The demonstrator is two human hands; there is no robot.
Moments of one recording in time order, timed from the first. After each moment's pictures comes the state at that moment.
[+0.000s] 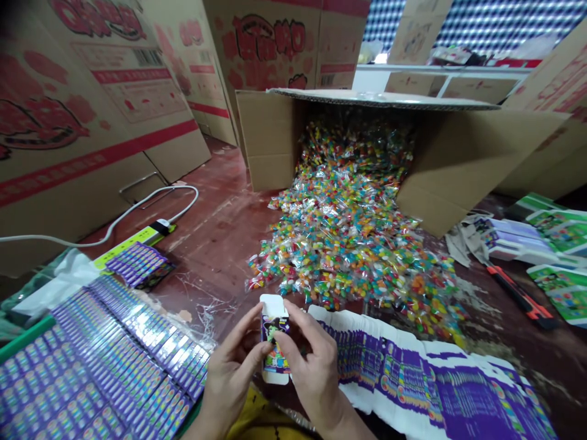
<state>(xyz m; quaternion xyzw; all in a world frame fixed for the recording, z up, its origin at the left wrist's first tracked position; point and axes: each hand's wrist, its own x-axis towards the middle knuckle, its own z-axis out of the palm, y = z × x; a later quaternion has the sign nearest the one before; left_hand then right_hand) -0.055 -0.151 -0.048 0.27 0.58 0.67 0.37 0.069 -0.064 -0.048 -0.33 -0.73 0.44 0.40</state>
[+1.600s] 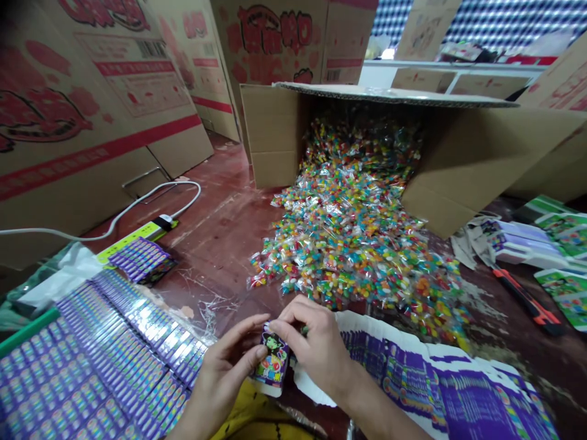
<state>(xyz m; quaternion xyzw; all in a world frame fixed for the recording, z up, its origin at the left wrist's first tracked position) -0.070 -0.162 -0.031 0.28 0.59 0.61 0.44 0.062 -0.028 0.003 -0.25 -0.78 0.52 0.25</state>
